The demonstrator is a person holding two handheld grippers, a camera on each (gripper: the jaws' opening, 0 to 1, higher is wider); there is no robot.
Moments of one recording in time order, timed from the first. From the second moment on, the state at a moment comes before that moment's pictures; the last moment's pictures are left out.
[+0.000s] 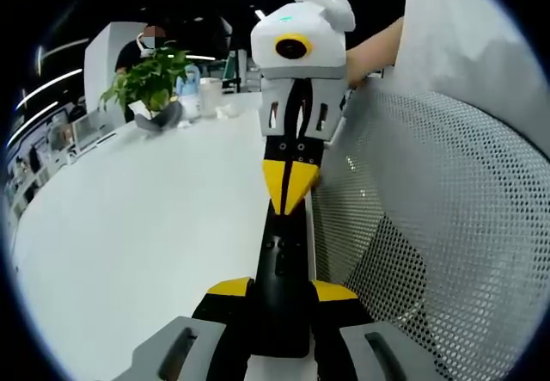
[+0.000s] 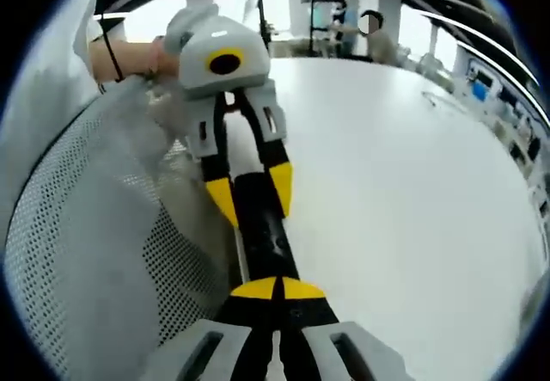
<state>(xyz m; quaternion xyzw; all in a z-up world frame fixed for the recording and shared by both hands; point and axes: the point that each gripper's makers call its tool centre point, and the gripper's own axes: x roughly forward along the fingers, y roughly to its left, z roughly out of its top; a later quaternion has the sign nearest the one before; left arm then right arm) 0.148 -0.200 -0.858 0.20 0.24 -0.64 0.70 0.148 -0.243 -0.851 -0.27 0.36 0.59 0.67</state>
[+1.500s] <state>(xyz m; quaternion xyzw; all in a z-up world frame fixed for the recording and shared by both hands) 0.149 -0.202 -0.859 0.20 0.24 -0.65 0.70 0.149 -0.234 -0.856 -0.37 0.41 0.58 0.60</state>
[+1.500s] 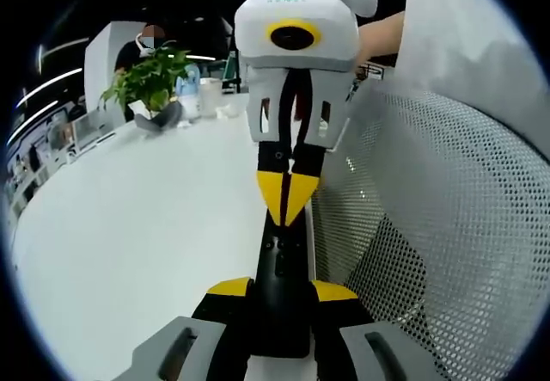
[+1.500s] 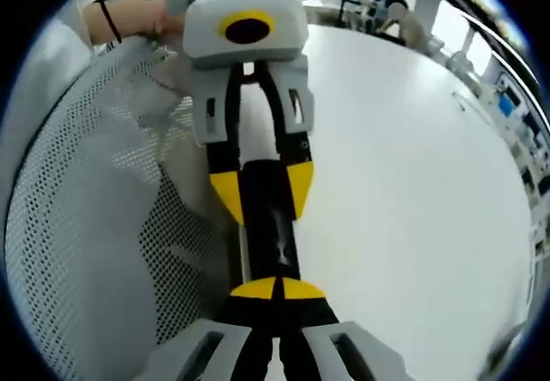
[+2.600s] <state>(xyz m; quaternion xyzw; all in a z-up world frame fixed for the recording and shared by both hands) 0.148 -0.201 -0.858 0.20 0.25 -0.65 0.69 0.146 -0.225 -0.853 -0.36 0.37 0.56 0.65</state>
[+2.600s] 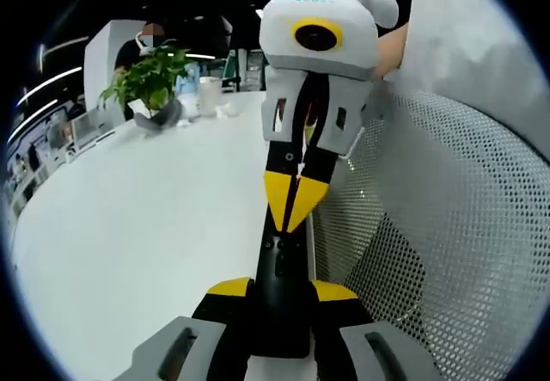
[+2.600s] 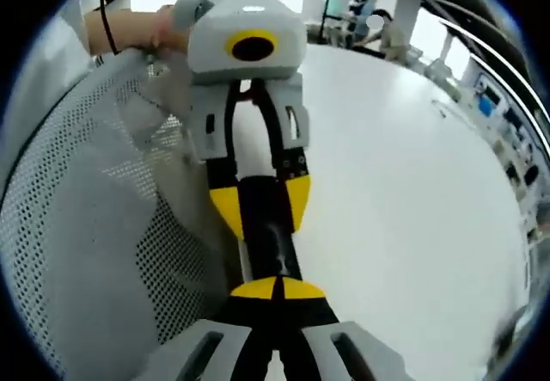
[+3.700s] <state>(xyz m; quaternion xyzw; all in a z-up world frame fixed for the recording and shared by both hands) 0.149 -0.202 -0.857 0.17 0.26 -0.64 0.70 0.134 -0.216 -0.852 -0.35 0.35 0.57 0.66</state>
